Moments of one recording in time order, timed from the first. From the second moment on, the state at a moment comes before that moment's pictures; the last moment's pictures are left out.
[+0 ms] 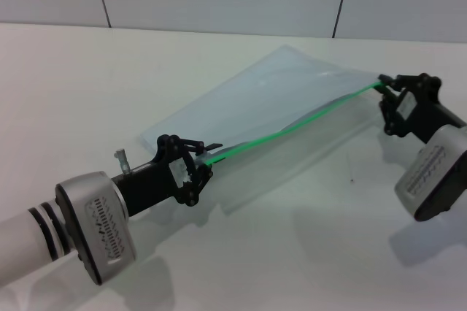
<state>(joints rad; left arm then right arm) -0.51 -2.04 2.26 0.13 -0.01 1.16 0.37 0.68 2.04 0.11 0.15 -1.83 -0.87 -0.71</state>
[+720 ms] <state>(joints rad) -0.51 -2.04 2.25 0.13 -0.02 1.18 0.37 0.66 2.04 0.24 0.15 -1.74 -0.85 -0.72</state>
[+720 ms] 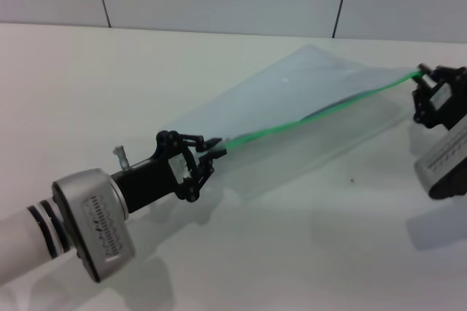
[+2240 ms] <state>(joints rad) -0.43 -2.03 2.25 0.01 -0.80 1.74 -0.23 0.41 2.04 0.12 0.23 -1.63 -1.75 -0.15</state>
